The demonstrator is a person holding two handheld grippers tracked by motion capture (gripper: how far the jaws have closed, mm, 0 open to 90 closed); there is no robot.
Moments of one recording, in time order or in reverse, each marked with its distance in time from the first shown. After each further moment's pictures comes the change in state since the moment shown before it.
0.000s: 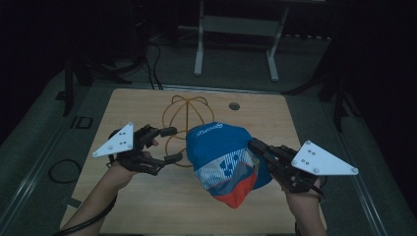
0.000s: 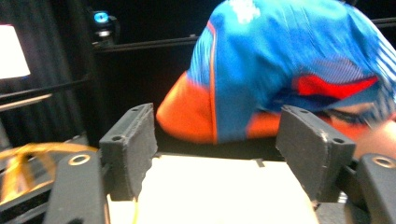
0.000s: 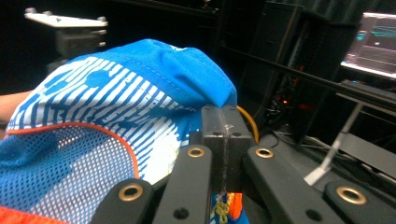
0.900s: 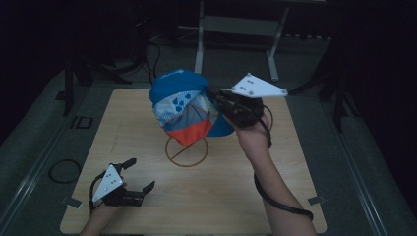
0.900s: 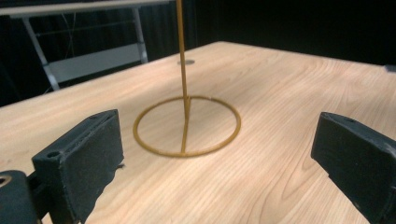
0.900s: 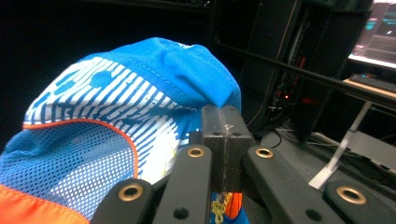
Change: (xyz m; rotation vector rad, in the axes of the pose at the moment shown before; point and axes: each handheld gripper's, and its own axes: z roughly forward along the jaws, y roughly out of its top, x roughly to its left) left arm -0.044 -0.128 -0.069 0.290 0.495 -0.083; right arm -0.029 0.054 0.142 0.046 -0.009 0.044
